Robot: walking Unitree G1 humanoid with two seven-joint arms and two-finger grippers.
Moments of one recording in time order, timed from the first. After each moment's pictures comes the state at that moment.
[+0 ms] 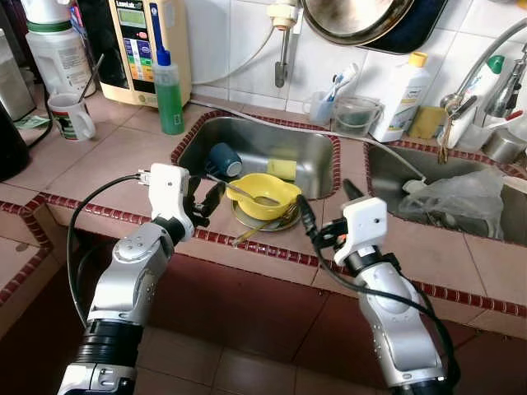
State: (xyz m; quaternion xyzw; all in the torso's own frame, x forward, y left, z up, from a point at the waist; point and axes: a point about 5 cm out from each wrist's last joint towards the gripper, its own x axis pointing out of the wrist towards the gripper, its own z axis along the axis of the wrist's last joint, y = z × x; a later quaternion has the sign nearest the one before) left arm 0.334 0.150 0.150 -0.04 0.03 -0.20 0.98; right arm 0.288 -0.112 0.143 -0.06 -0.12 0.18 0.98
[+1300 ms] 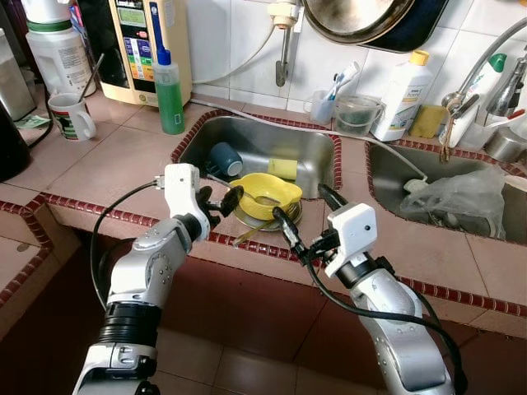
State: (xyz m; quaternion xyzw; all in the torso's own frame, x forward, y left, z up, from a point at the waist) left arm 0.346 0.125 0.137 -0.16 0.12 -0.19 0.96; right arm 0.265 -0.093 0.156 -0.04 -0.12 0.27 0.96
